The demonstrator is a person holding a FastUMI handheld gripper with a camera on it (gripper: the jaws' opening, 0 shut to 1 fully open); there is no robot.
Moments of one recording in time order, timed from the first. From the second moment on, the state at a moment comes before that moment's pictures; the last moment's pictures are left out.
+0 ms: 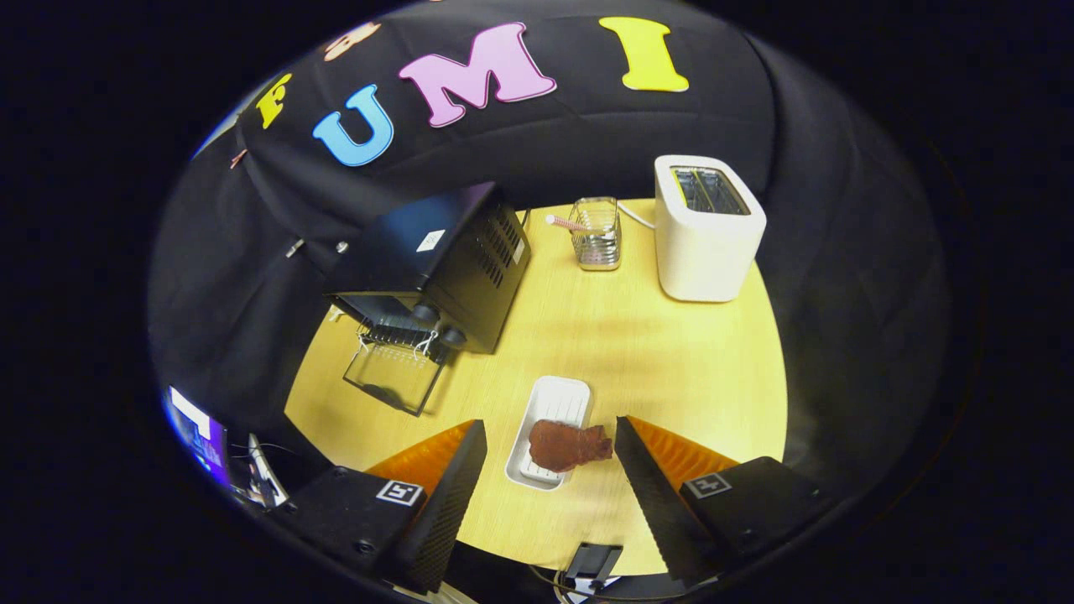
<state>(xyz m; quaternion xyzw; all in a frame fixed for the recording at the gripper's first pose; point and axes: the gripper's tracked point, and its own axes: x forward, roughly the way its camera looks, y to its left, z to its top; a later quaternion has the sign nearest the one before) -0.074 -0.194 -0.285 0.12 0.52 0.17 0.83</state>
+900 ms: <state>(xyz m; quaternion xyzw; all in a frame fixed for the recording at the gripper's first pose) -0.087 -0.200 -0.370 0.20 0.60 0.20 0.75</state>
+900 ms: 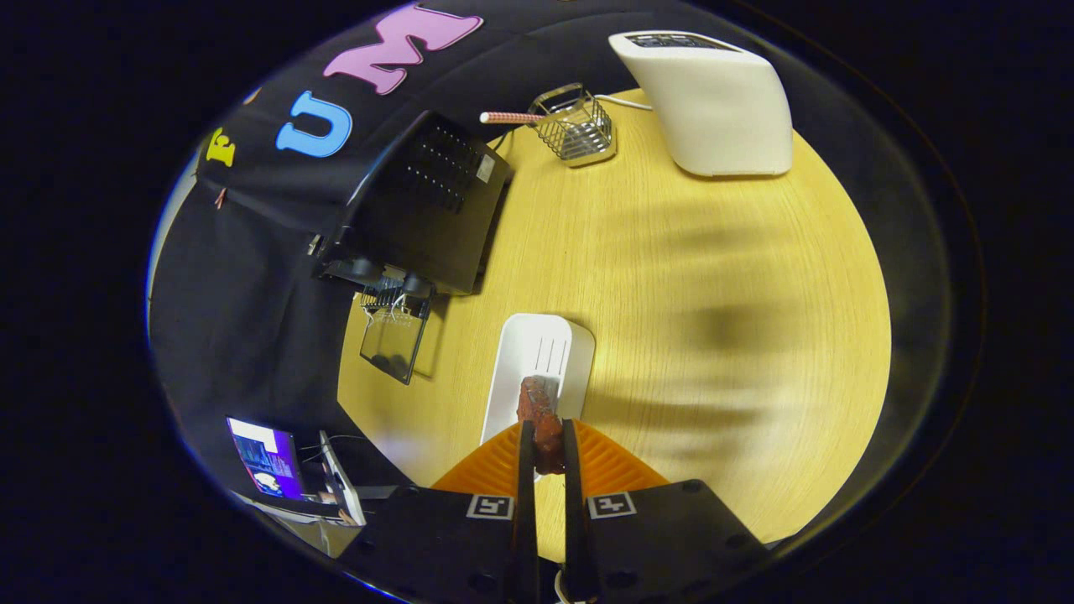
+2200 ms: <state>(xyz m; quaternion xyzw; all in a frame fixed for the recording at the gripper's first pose) -0.081 0.065 -0.201 0.23 0.36 0.23 0.88</state>
